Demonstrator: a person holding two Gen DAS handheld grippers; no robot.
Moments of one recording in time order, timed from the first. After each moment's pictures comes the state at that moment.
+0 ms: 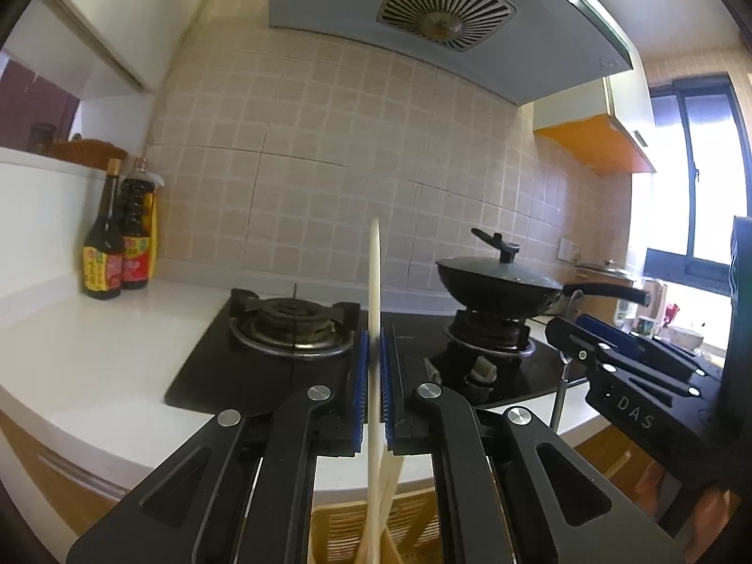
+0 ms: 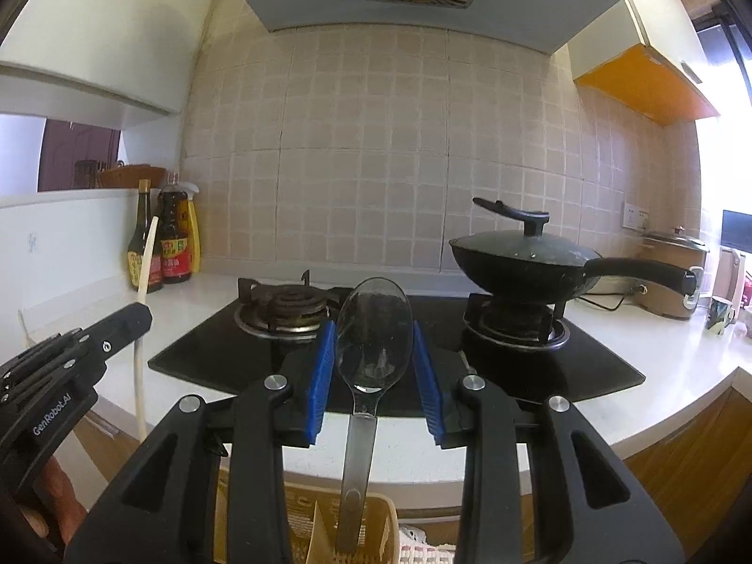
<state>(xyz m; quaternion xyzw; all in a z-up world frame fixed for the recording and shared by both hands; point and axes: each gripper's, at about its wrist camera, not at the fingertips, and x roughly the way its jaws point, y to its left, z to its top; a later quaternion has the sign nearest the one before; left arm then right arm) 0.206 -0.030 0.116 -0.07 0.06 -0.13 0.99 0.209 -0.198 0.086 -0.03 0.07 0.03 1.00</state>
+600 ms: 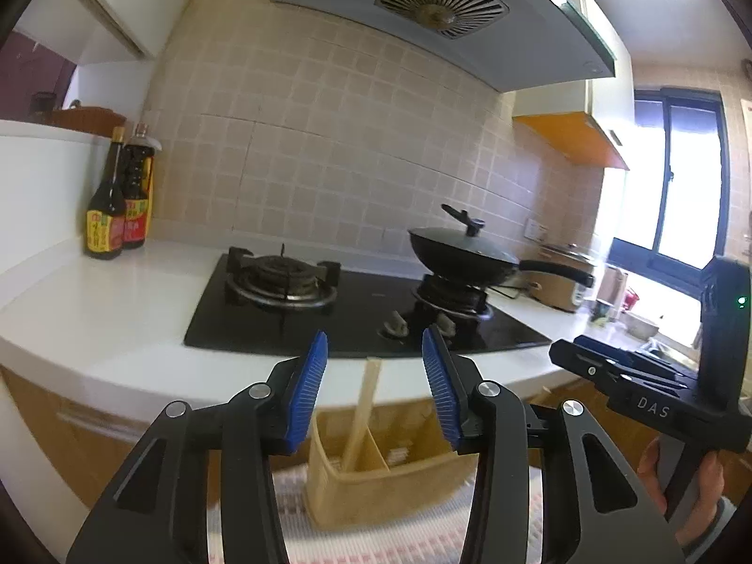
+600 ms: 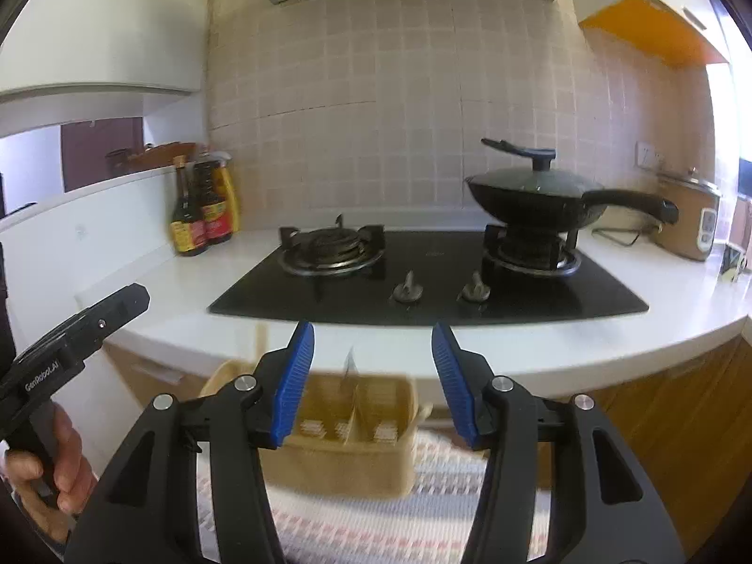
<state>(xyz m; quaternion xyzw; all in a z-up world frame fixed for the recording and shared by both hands) 0.128 0.013 0.132 -0.10 0.13 -0.19 0.97 0.121 -0.215 0.091 0.01 0.18 0.09 0.98</state>
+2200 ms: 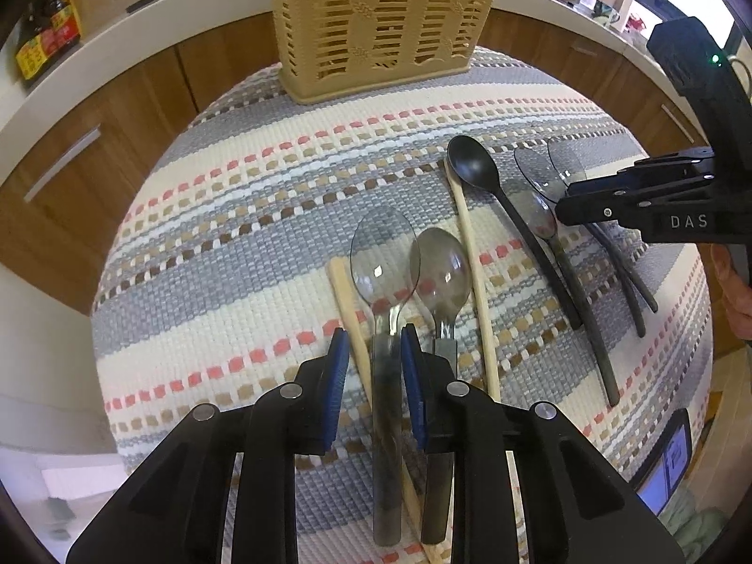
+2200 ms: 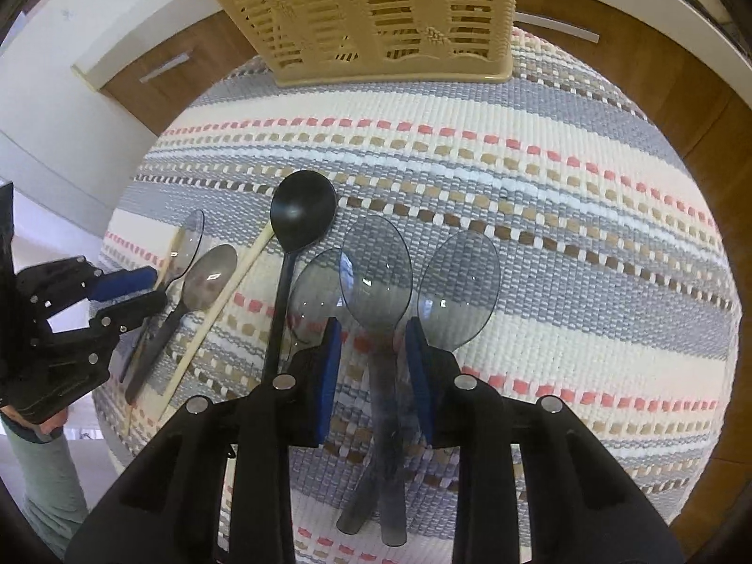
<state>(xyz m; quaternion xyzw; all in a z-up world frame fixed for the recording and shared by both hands) 0.070 0.013 -0.067 0.10 0.52 -0.22 0.82 0.085 -0.187 -0.101 -0.01 0.58 0.14 0.80</state>
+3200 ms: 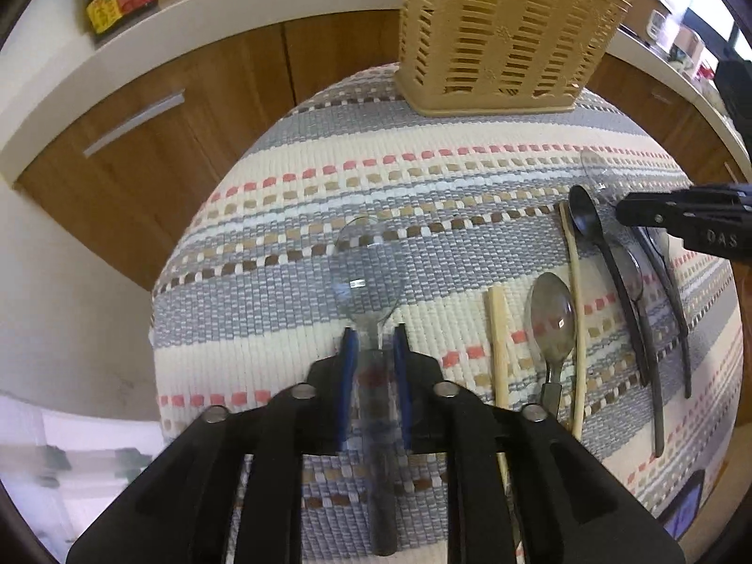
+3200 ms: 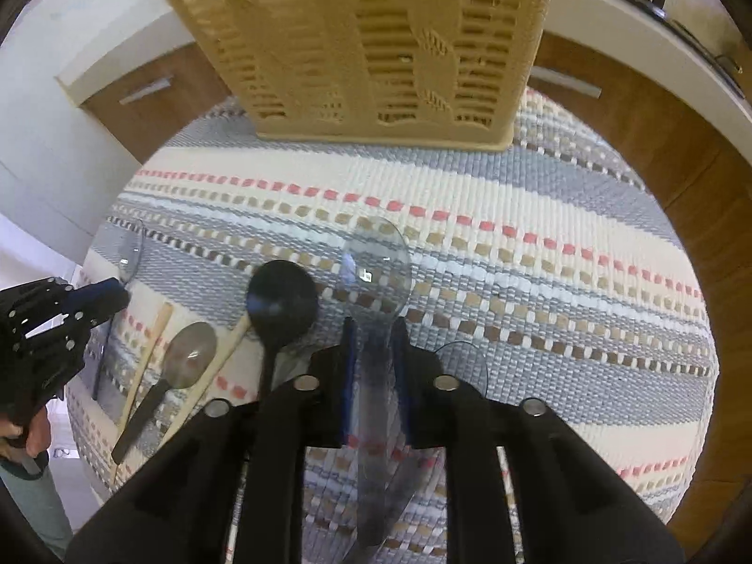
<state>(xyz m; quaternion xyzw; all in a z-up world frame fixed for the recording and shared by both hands) 0.105 0.031 -0.073 0.07 0.52 -0.12 0.84 0.126 -0.179 -0.091 -0.03 0.55 0.11 0.83</state>
